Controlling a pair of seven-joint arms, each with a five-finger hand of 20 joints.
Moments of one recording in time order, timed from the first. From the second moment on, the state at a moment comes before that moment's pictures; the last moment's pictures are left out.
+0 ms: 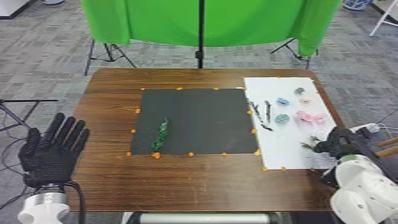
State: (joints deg) left arm 131.8 -62.8 -98.9 -122.9 5.2 7.7 26.0; right arm -113.3 -58.0 93.2 -118.4 -137.9 -15.3 41.7
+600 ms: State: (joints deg) left arm 131.6 -62.9 -98.4 -122.9 5.2 8.0 25.6; right arm -110.9 -57.1 88.6 -119.9 -138.2 -3.8 43.3
